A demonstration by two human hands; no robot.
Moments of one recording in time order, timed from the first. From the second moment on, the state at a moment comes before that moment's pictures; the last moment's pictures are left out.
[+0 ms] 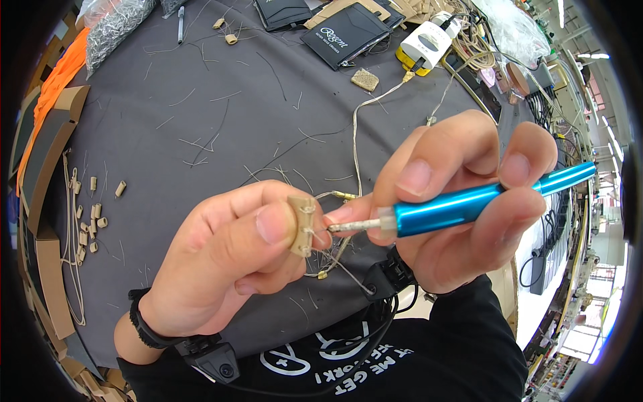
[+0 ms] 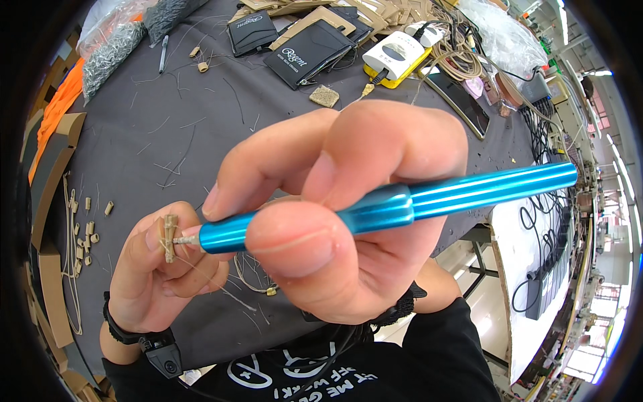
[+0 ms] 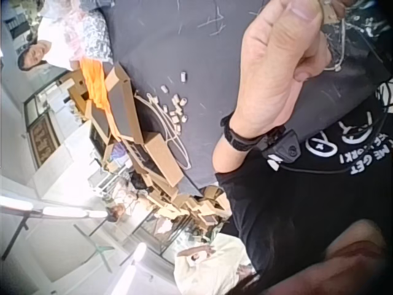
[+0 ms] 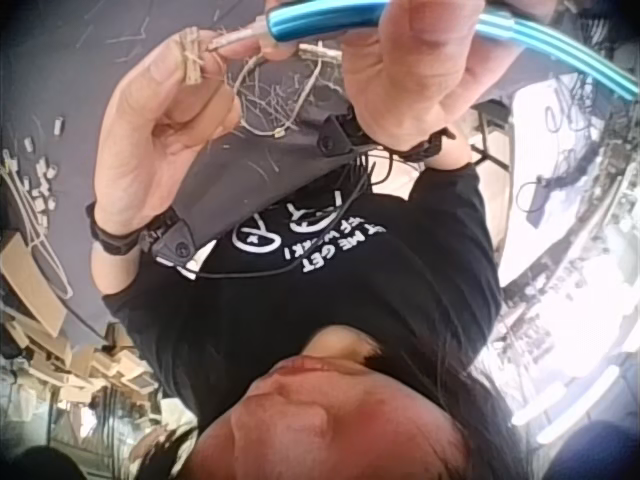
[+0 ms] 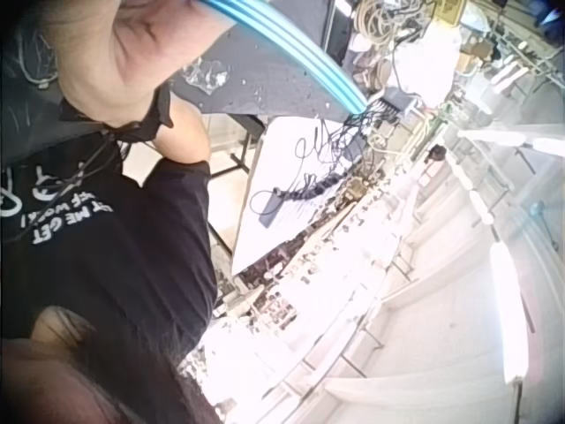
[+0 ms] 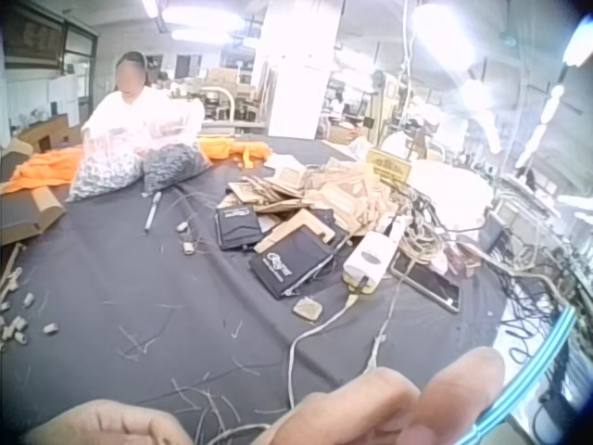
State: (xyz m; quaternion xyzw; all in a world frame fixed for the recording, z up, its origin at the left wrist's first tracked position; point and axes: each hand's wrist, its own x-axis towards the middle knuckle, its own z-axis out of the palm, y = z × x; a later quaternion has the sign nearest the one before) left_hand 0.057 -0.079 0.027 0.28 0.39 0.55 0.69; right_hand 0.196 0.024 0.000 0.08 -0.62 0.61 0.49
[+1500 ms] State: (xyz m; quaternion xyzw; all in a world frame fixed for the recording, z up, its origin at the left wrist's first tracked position) left_hand 0.038 -0.075 0.008 0.33 0.28 0.55 0.71; right_hand 0.194 0.013 0.020 -0.07 -0.60 0.70 0.37
